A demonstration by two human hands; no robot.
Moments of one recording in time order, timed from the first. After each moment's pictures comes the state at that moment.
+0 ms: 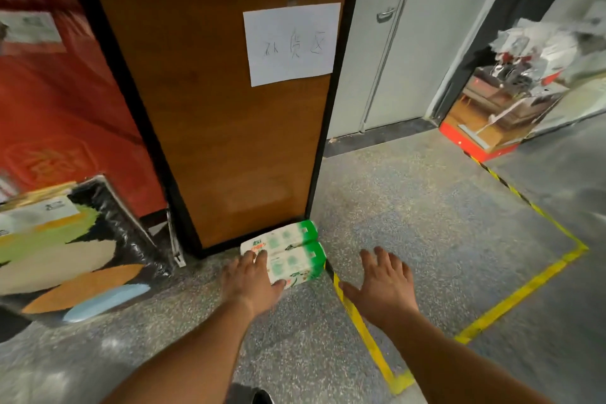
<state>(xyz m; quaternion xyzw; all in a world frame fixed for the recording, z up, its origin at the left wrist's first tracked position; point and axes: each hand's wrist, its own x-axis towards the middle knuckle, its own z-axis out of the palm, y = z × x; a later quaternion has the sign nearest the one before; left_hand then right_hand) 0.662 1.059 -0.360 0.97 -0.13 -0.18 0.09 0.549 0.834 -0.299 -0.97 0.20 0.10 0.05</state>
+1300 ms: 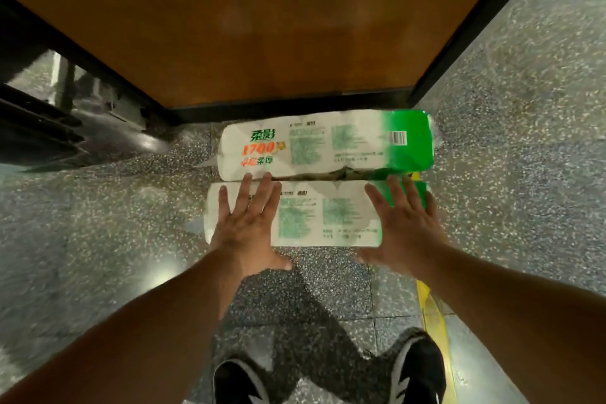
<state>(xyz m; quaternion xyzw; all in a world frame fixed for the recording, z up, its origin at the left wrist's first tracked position) 0.923 0.961 -1.002 0.94 -0.09 -0.33 -0.03 0.937 0.681 -0.983 -0.94 -0.10 0.33 0.01</state>
